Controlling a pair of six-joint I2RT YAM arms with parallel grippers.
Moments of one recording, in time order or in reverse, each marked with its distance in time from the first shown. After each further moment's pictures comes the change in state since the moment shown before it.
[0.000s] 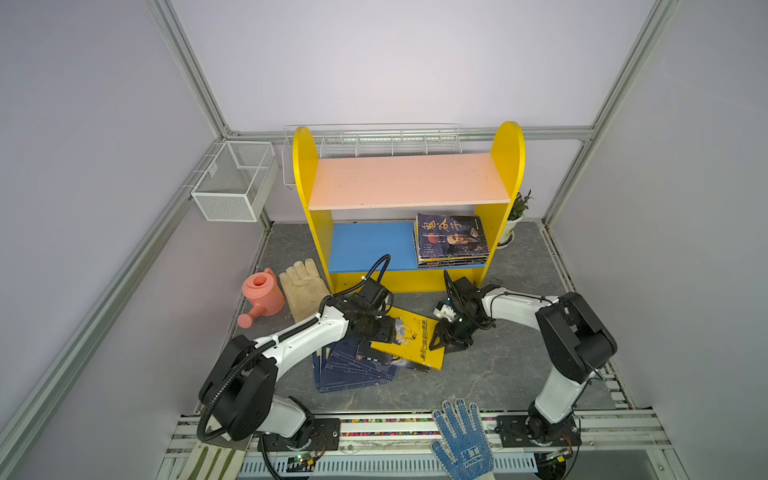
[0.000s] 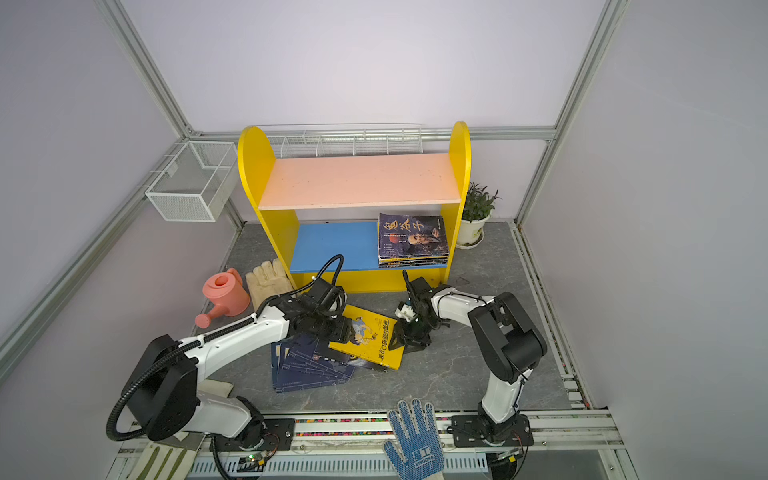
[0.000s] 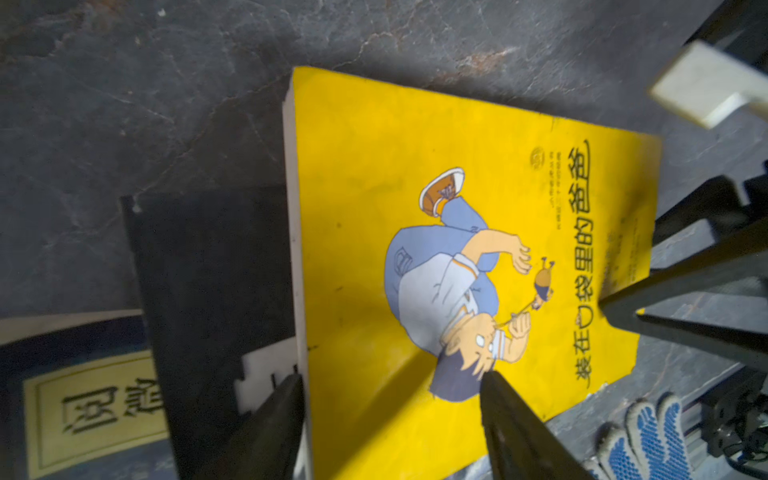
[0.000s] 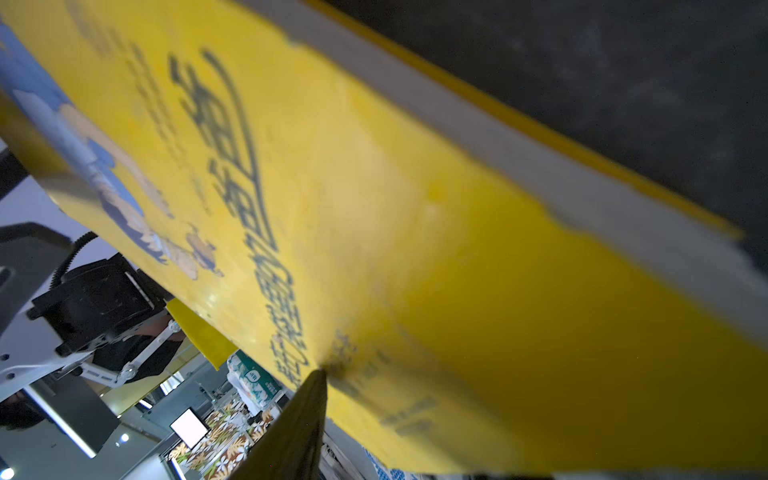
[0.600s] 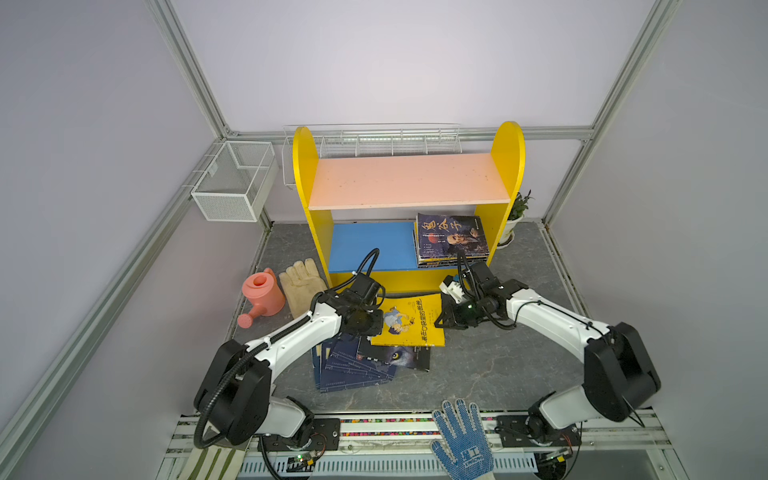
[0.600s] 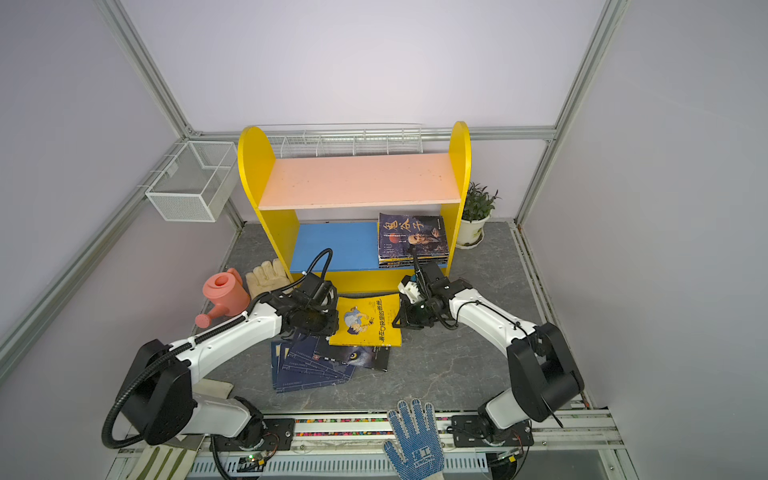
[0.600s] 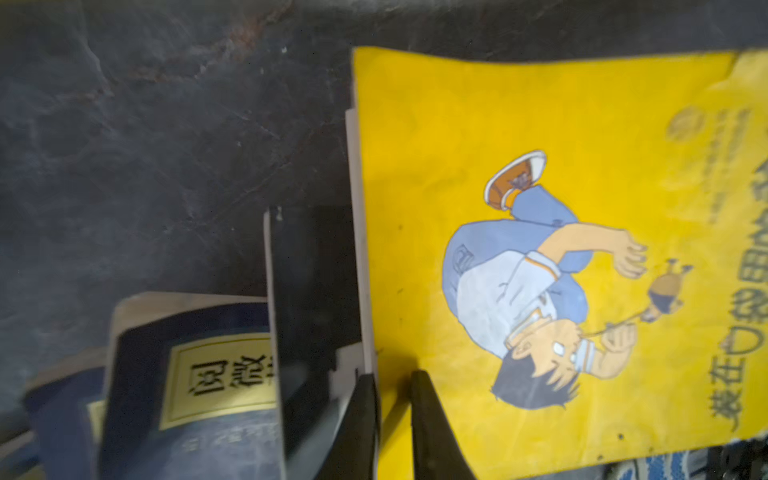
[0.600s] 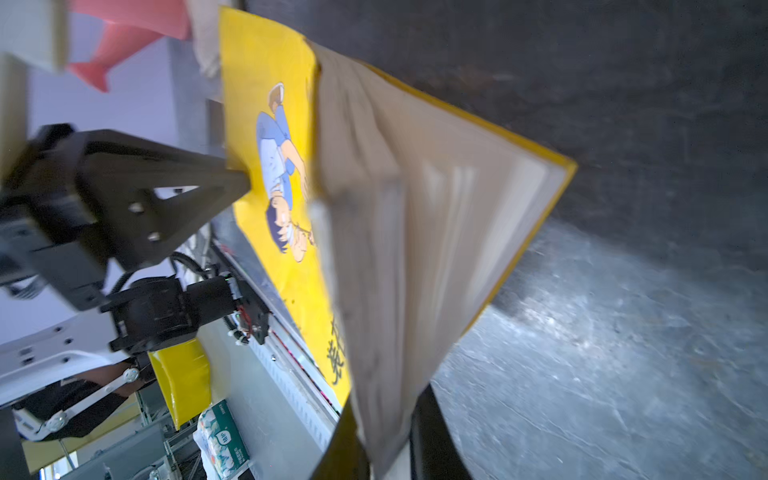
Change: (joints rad) left arm 0.084 -0.078 0.008 -0.039 -0.030 -0.024; right arm -0.013 -0.306 0.011 0.093 0.047 0.020
